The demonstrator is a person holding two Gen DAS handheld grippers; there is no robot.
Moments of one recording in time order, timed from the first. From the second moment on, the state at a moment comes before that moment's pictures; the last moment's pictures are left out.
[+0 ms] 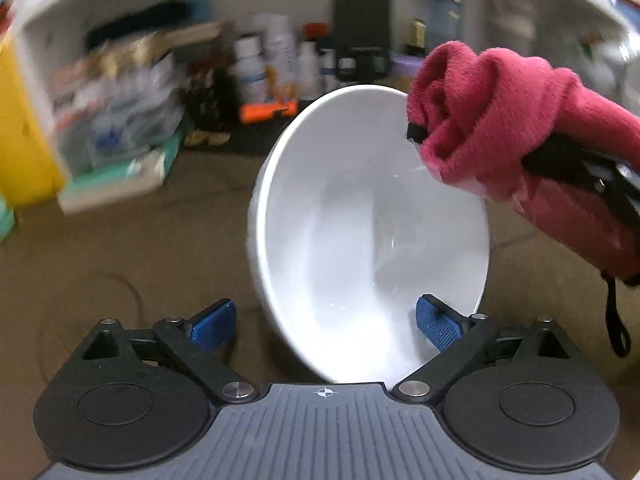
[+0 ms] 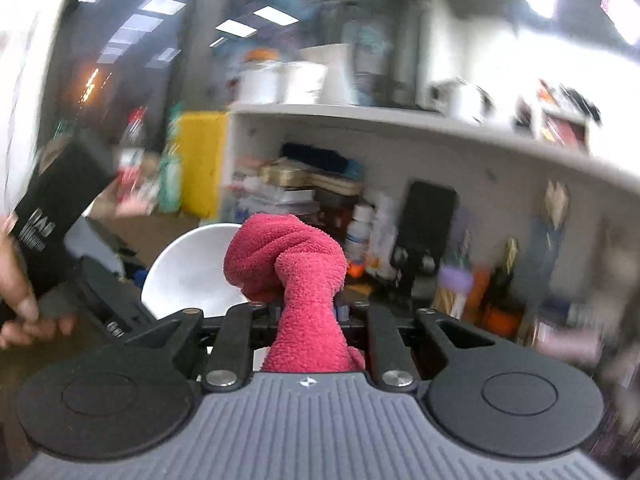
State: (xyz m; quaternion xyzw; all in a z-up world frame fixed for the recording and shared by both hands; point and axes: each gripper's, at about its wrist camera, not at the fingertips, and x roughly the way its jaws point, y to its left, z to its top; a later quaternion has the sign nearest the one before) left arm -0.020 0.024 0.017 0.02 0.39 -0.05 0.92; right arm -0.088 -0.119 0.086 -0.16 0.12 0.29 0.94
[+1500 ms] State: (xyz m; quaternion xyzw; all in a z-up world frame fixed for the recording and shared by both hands) left arm -0.043 -0.012 0.029 0.57 0.33 -0.22 0.72; right arm -0.020 -0.159 0.048 0.14 0.16 0.30 0.93
